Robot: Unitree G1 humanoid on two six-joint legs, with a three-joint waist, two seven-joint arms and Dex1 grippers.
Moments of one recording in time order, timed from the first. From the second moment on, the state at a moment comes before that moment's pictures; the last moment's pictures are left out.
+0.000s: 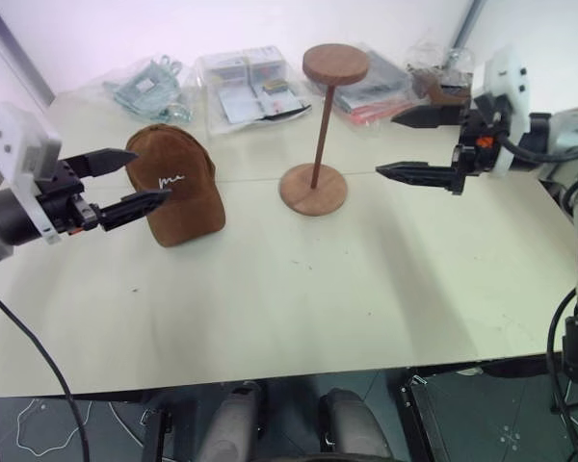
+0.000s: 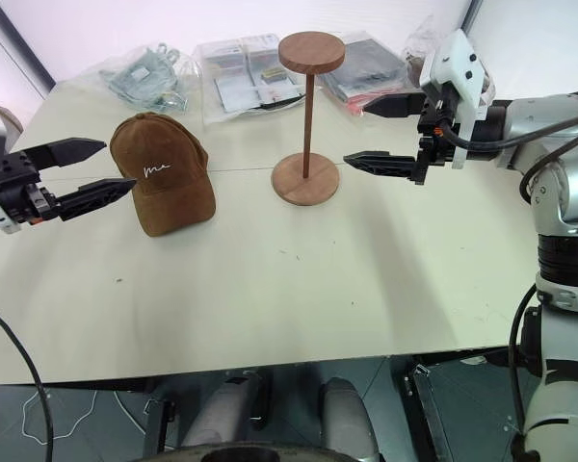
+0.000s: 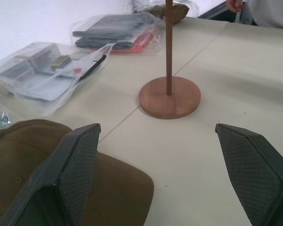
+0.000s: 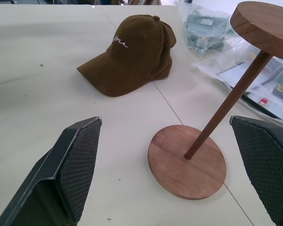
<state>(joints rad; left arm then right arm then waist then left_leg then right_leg) -0.29 1.02 0.50 -0.38 -0.82 0.80 -0.83 -0.88 -0.89 -0.03 0.00 0.48 0.62 1.18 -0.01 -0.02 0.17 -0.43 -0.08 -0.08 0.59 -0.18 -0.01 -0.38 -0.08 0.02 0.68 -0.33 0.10</state>
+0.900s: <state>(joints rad) -0.30 1.02 0.52 -0.41 -0.82 0.82 -0.80 -0.88 -0.89 -0.03 -0.01 0.48 0.63 1.18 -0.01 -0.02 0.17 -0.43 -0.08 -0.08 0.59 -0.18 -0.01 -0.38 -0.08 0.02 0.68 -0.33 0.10</state>
